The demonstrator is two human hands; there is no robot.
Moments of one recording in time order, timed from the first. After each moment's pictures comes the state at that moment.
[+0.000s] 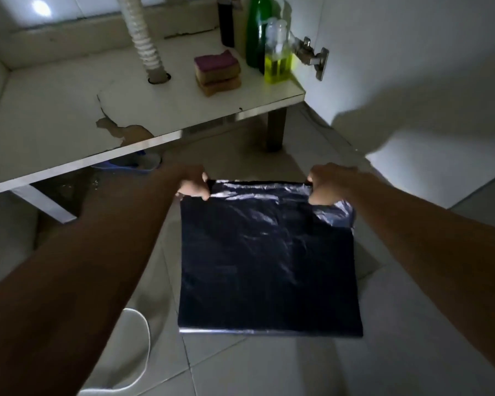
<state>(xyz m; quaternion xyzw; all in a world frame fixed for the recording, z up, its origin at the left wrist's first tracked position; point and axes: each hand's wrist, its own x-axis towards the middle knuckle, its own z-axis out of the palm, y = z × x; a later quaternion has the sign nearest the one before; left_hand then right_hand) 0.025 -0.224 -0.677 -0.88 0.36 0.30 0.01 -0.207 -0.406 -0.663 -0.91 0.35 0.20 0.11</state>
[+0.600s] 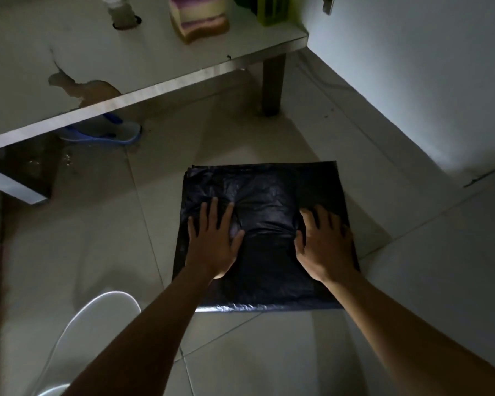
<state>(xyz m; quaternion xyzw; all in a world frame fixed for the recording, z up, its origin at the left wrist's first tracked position) -0.100 -0.159 -0.872 -0.89 0.44 0.11 -0.05 -0.288 -0.313 -0.852 -0.90 0.42 0.02 0.08</state>
